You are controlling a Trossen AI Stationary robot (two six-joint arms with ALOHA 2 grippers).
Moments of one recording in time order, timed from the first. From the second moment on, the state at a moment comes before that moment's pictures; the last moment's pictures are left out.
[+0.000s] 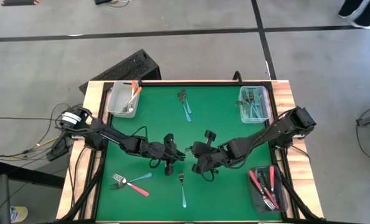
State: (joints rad) left arm -0.24 1.68 0.71 0.47 -0.20 -0.24; right arm 0.37 1.72 1.25 -0.39 0.66 0.43
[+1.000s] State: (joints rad) left arm -0.12 1.17 0.71 -0.32 -0.51 -0.36; right arm 0.32 1.91 1.25 -0.35 0.66 0.76
